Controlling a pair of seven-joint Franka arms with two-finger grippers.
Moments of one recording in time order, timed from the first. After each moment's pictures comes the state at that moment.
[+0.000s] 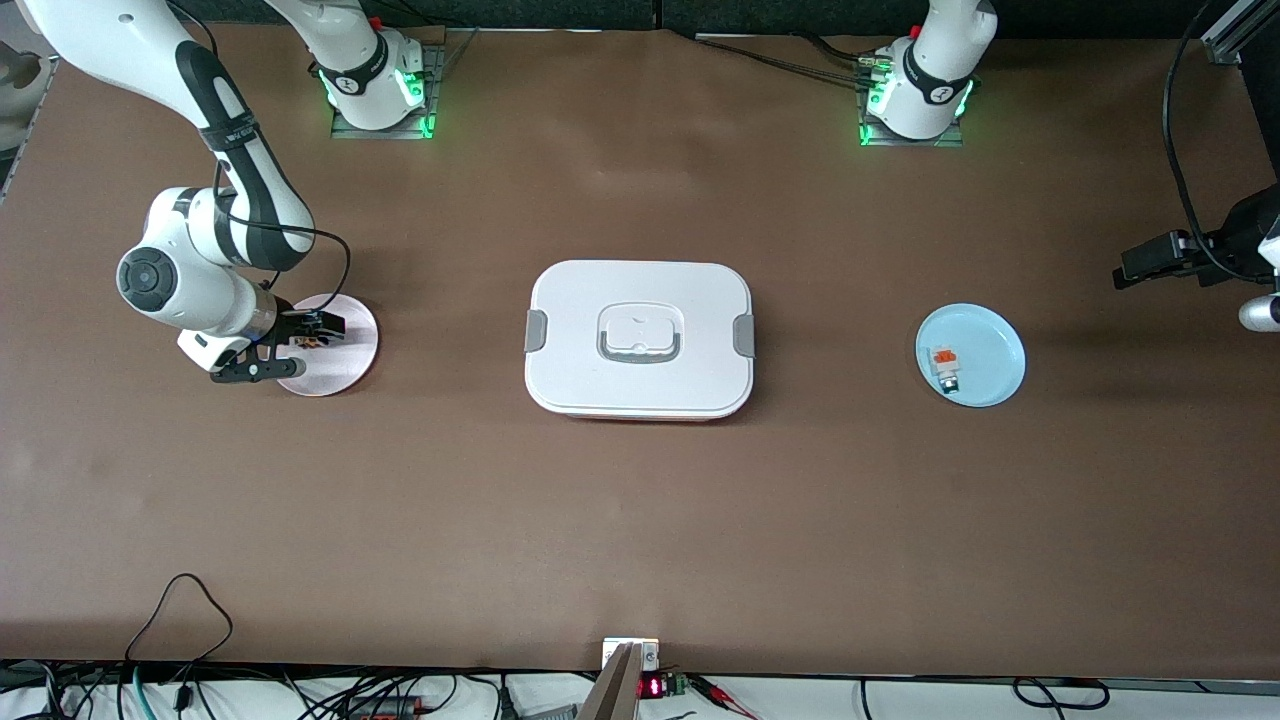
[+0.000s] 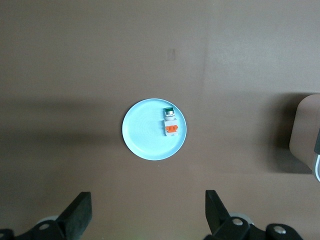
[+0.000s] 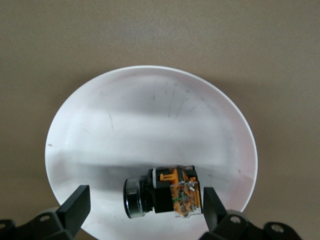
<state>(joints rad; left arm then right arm) 0.01 0.15 0.08 -1.46 -0.04 1.48 0.03 -0.06 0.35 0.03 -2.20 -0.02 2.39 -0.13</state>
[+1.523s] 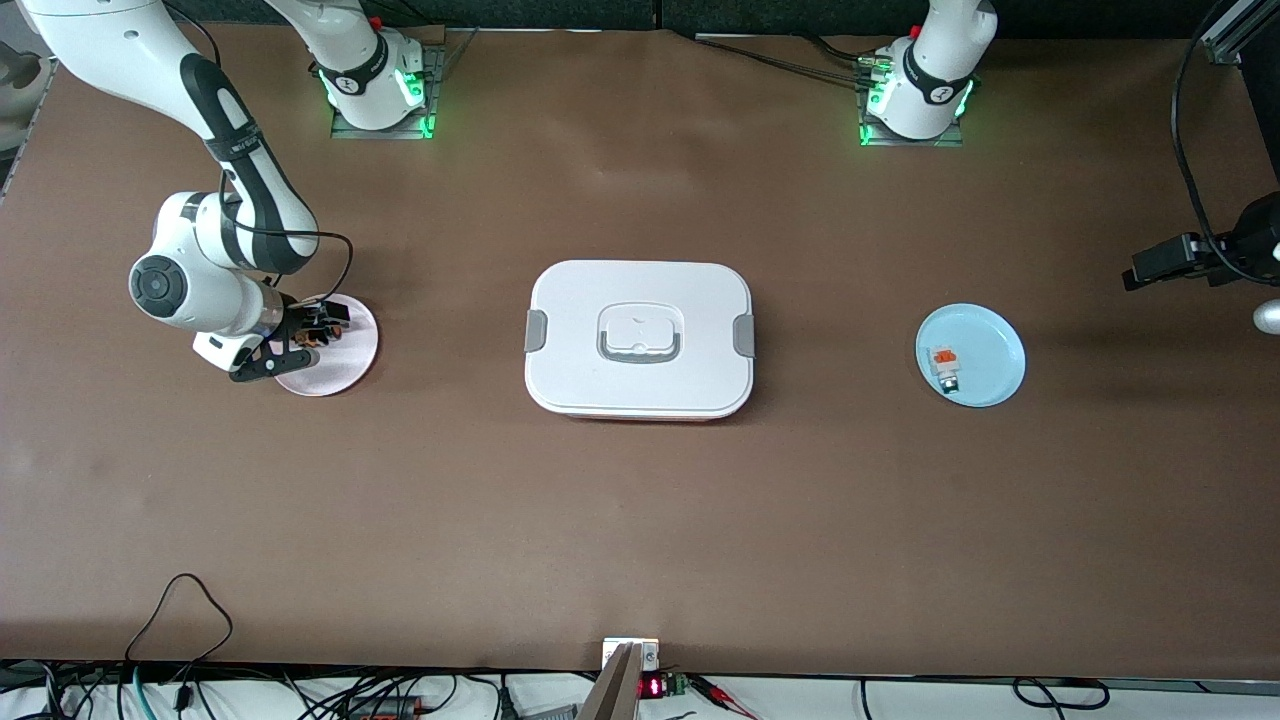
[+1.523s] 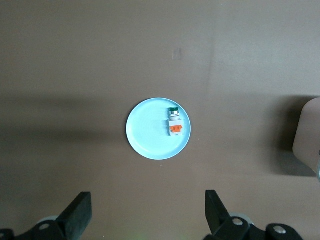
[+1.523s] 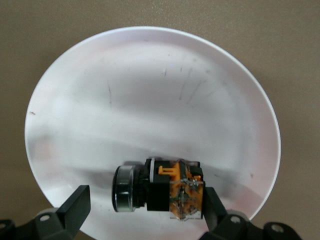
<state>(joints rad) 0.03 0.15 0.08 -1.46 -0.04 1.48 0.03 -0.08 0.39 0.03 -2.22 -0.02 2.39 -0.29</state>
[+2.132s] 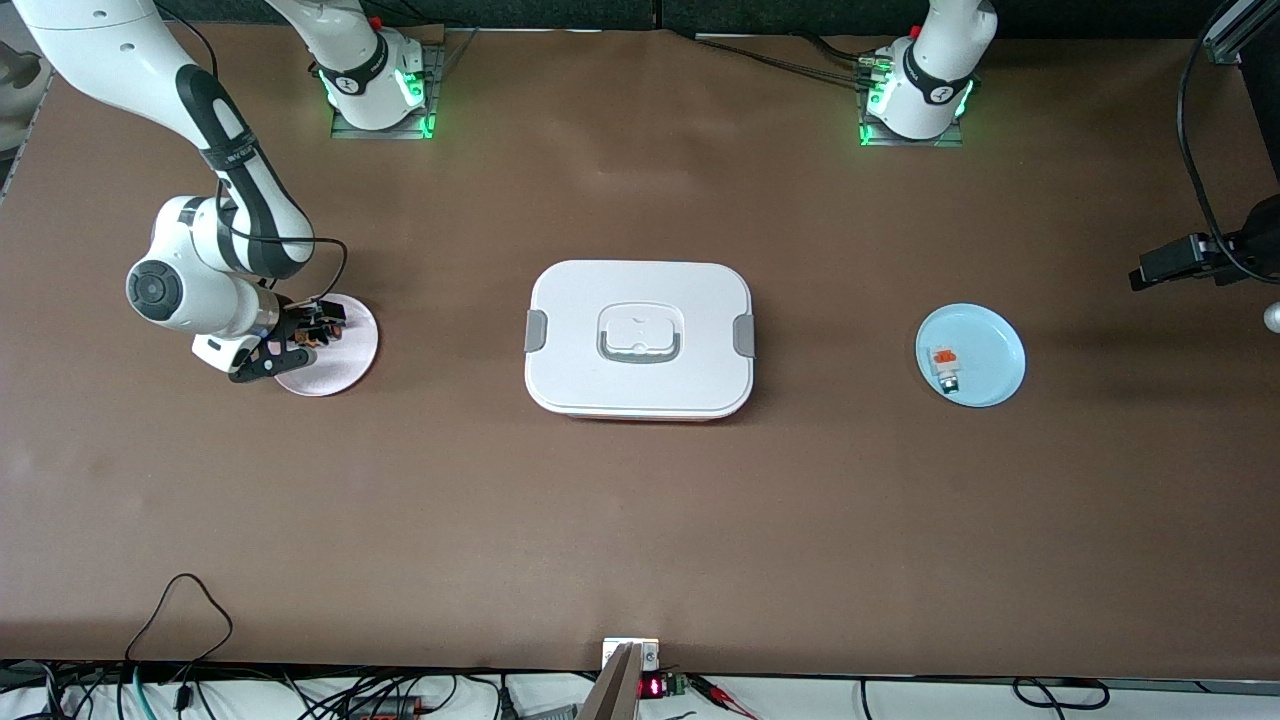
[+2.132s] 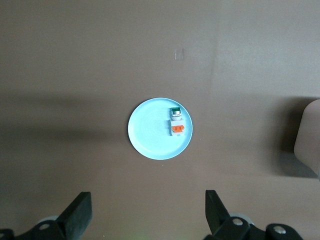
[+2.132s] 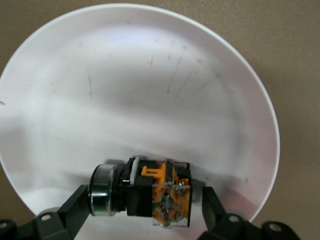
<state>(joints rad) 0.04 0.15 0.08 -1.46 -0.04 1.48 0.03 -0.10 0.42 0.03 -2.22 -0.02 2.41 -0.34</state>
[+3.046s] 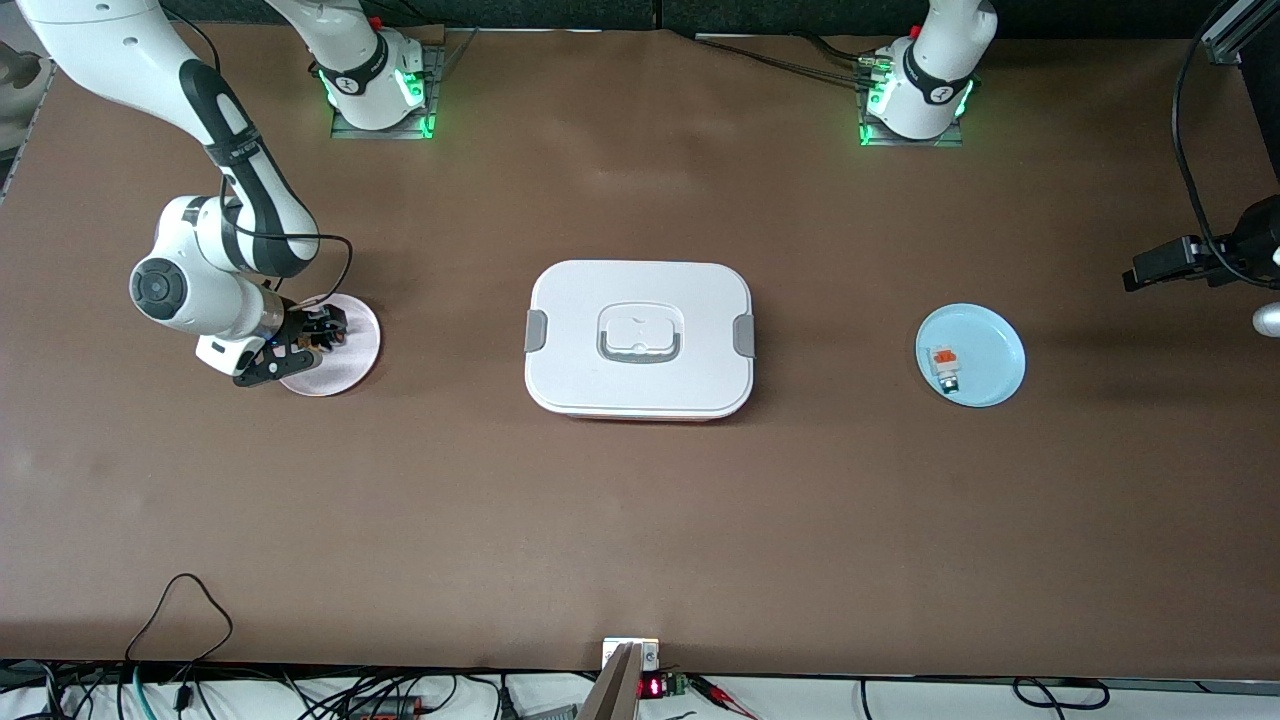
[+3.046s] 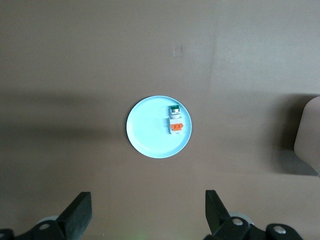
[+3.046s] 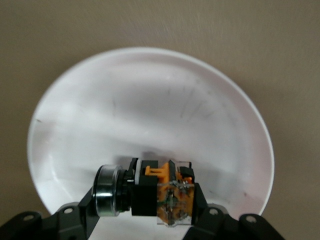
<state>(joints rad) 0.04 0.16 0.07 -1.46 -0.04 1.48 0.03 -0.10 0.38 0.07 -2.20 -0.02 2.41 -0.34</state>
